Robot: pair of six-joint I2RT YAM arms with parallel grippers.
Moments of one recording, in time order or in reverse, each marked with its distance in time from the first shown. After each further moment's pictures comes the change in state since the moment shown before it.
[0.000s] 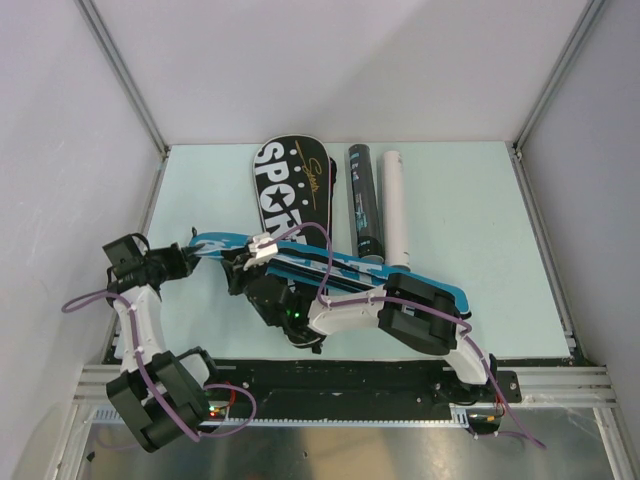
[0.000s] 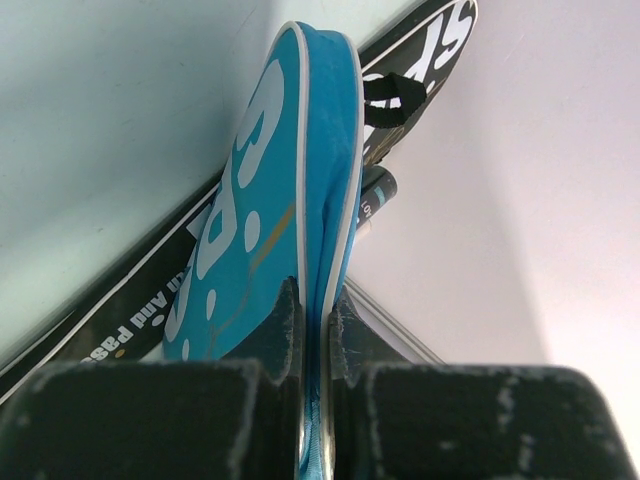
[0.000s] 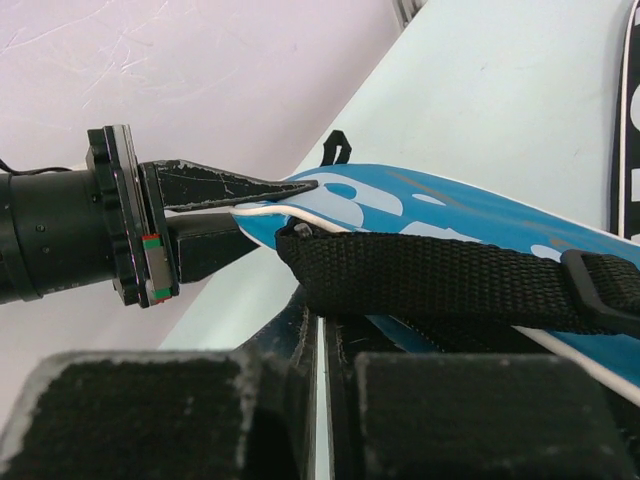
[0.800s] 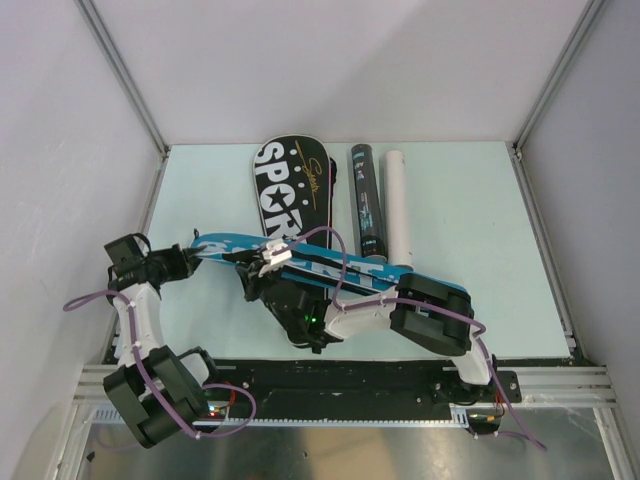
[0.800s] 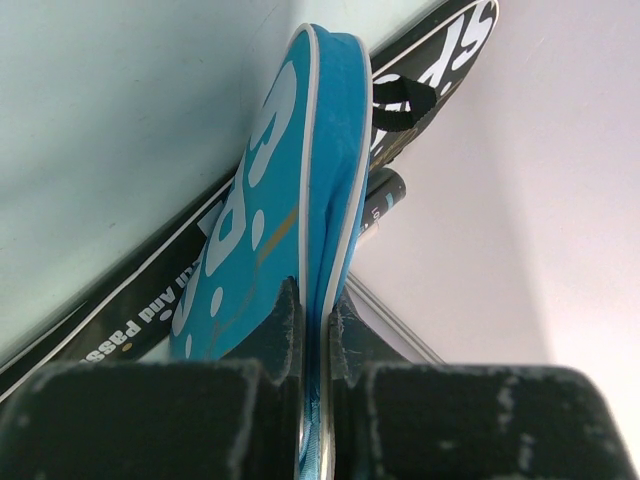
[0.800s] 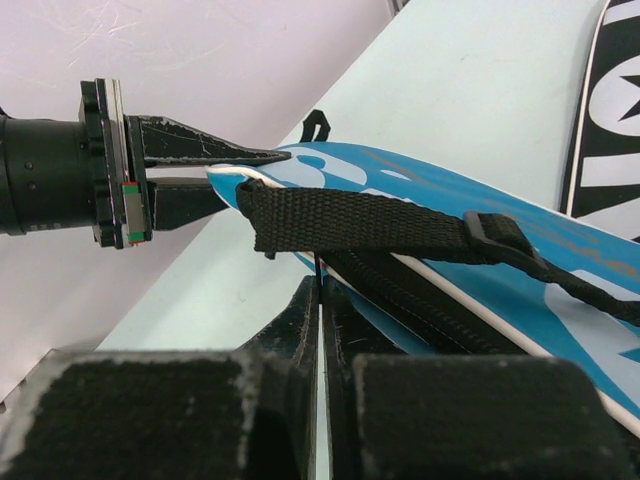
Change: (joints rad) left arm -0.004 0.027 0.001 -0.013 0.002 0.003; right arm -0.003 -0.087 -0.182 0.083 -0.032 -0.051
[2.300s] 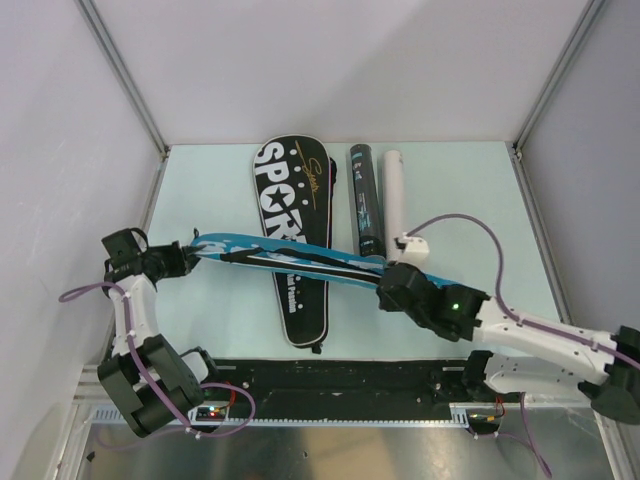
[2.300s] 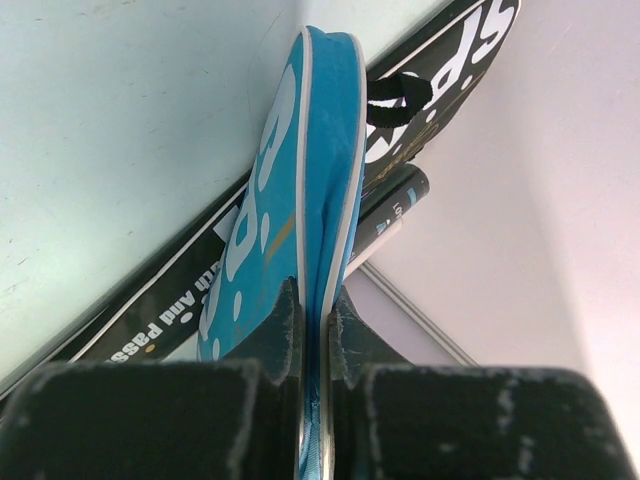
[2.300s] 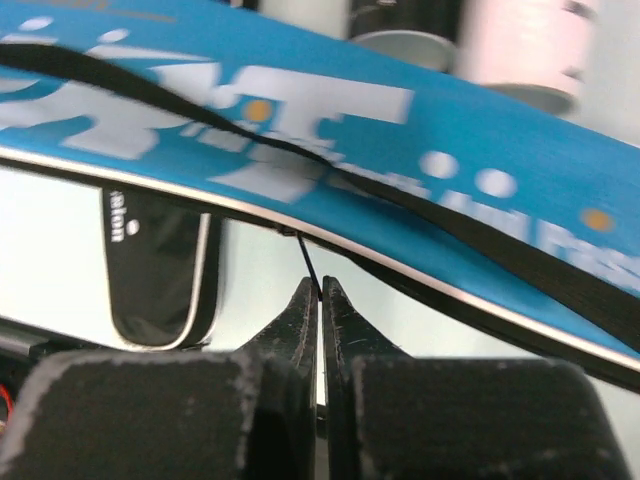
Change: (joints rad) left arm 0.002 0.064 0.060 -0.042 0.001 0.093; right arm -0.214 -1.009 -0.445 -1.353 -0.112 0.439
